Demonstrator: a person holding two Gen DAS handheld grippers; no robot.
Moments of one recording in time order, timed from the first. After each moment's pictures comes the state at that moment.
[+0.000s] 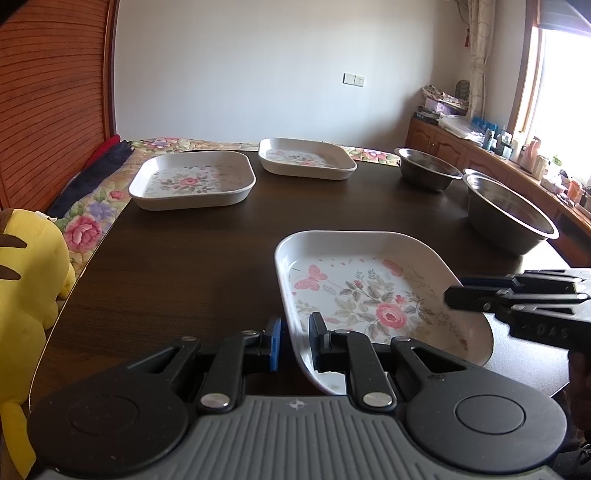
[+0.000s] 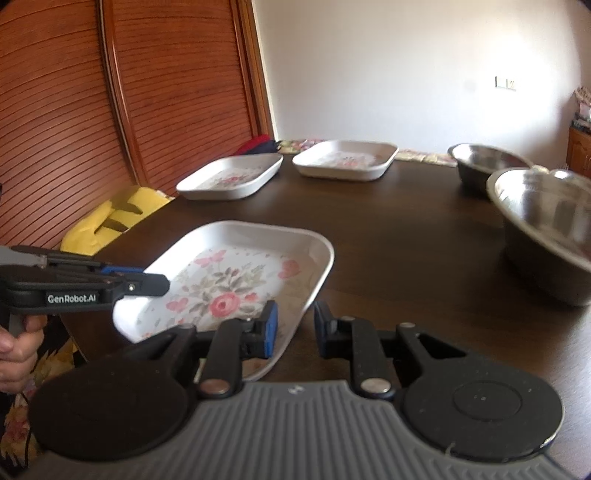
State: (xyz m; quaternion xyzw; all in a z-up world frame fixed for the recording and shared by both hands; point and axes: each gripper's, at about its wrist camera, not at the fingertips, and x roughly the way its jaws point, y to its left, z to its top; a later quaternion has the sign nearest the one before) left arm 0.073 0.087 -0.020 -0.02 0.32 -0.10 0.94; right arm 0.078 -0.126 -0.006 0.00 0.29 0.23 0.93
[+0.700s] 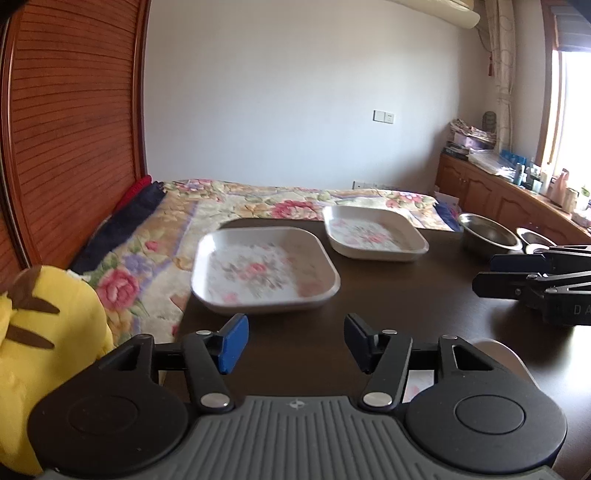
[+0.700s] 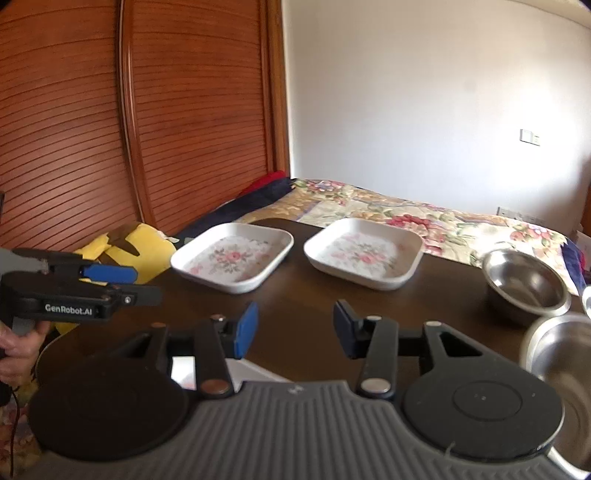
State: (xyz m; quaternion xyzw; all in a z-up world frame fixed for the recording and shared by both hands) left arm 0.143 0.142 0.019 -0.01 0.27 -0.06 0.96; right arm 0.155 -0.083 0.046 -0.05 0.24 0.26 0.93
